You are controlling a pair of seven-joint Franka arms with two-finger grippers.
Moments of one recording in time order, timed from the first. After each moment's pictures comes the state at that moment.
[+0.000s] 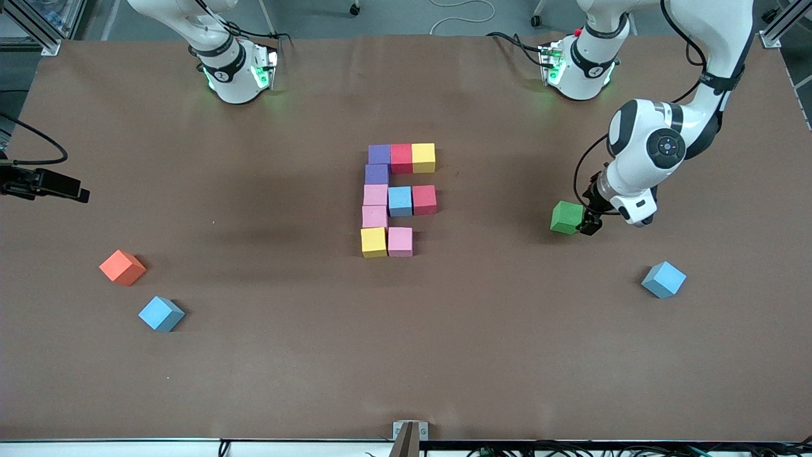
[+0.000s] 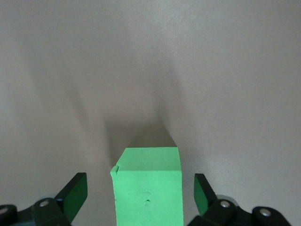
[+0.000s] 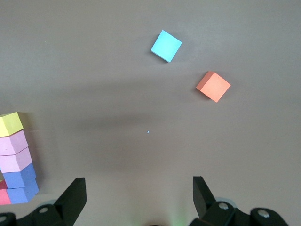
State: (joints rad) left arm 0.13 0.18 -0.30 -2.44 0.01 2.57 -1.44; right arm 0.04 0.23 -0.16 -1.29 0.07 1.38 -0.03
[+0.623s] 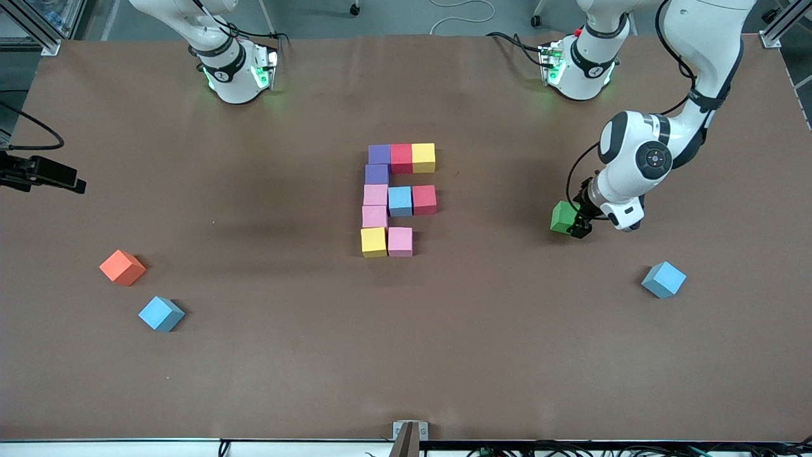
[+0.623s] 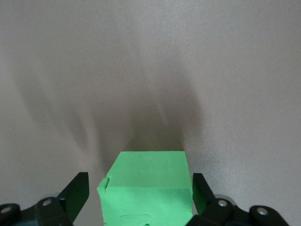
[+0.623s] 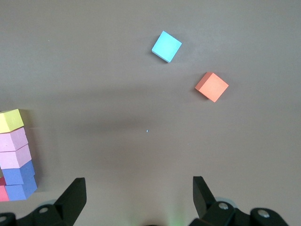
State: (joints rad) left arm 0.13 0.27 -0.30 -2.44 0.01 2.65 -1.44; right arm -0.01 0.16 -0.08 -1.37 0.04 1.41 -0.03
